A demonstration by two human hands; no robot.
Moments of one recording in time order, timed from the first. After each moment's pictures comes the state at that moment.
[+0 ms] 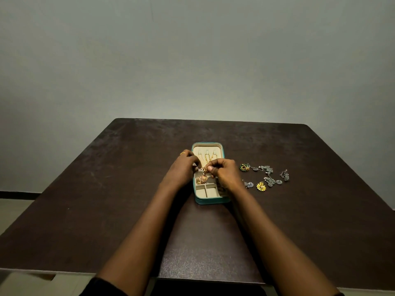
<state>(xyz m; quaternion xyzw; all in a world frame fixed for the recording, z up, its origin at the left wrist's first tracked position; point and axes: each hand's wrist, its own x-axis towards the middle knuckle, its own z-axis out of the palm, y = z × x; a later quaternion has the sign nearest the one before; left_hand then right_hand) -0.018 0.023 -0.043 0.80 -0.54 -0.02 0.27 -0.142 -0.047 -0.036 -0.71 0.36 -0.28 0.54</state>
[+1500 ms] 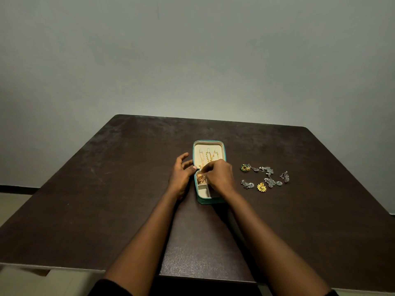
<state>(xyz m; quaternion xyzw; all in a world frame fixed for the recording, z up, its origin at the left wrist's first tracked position) -0.027 0.022 -0.080 0.59 -0.23 -0.32 0.70 -0.133 -0.023 -0.026 -0.83 0.44 -0.19 0.28</state>
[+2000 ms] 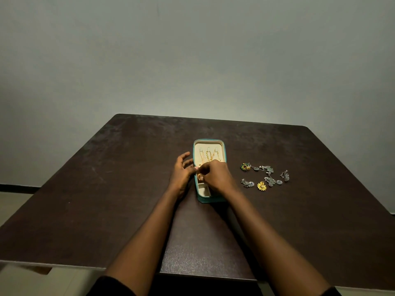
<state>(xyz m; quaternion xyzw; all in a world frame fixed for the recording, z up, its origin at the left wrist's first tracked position) -0.032 0.027 -0.072 0.56 -0.22 -0.35 0.72 -0.134 -0.022 -0.026 -0.88 0.37 -0.13 0.28</state>
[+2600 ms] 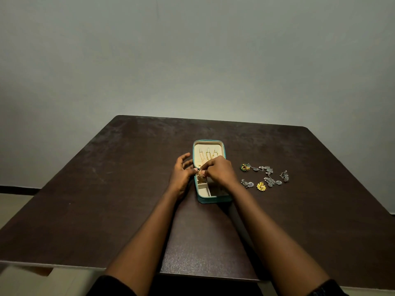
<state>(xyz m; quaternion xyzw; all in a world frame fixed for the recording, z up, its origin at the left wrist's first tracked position) -0.034 0.029 -0.069 0.55 -0.22 -0.35 0.73 -0.132 -0.034 -0.015 -0.84 0.41 -0.14 0.33</state>
